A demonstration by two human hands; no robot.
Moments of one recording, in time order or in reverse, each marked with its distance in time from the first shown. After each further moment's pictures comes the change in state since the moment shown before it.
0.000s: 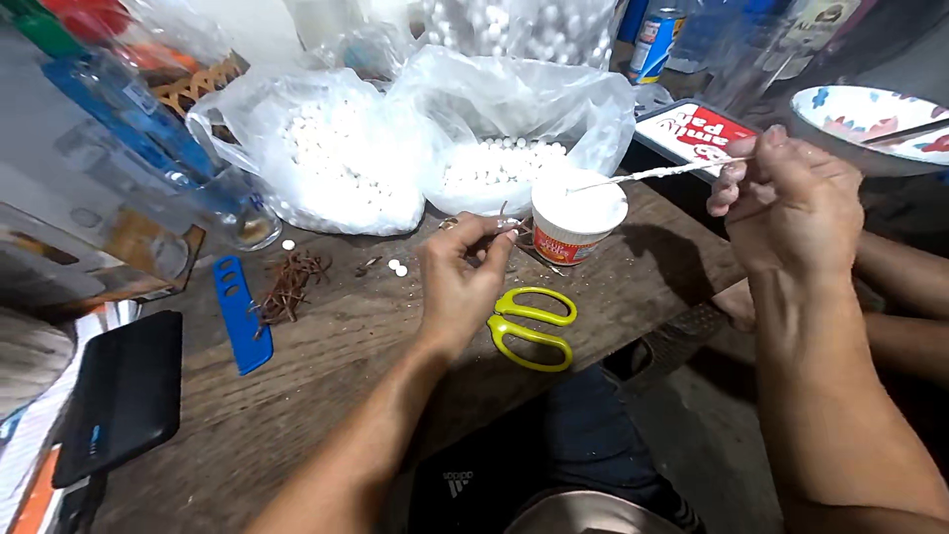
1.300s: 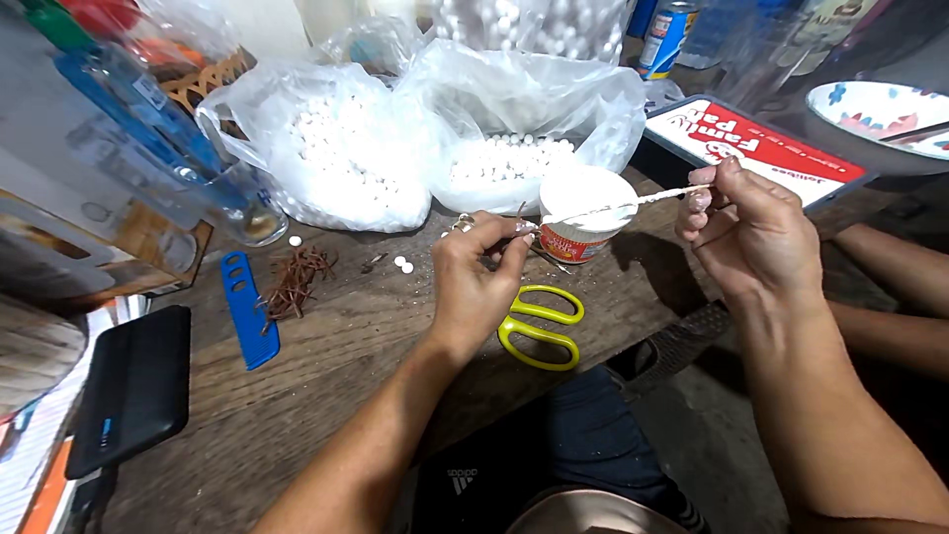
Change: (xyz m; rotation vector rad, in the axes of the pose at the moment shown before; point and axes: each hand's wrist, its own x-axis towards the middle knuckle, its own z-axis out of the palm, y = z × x) left_hand -0.001 -0.002 0.005 0.010 -0.004 0.086; right_hand -0.013 0.011 0.023 0.168 -0.033 0.183
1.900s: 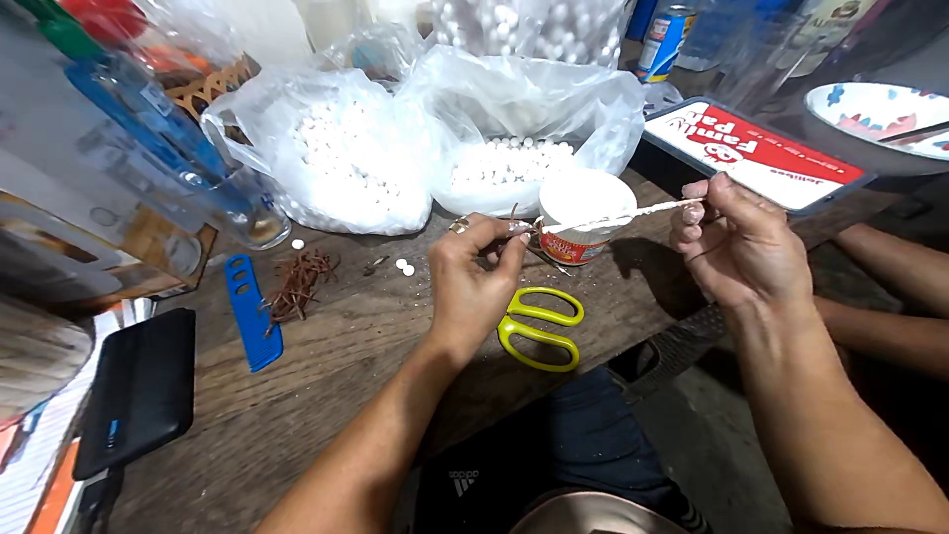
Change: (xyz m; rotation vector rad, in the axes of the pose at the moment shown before) left_hand 0.001 0.001 -0.001 0.014 0.033 -0.022; right_hand -0.007 0.007 -0.003 0.078 -0.018 0.038
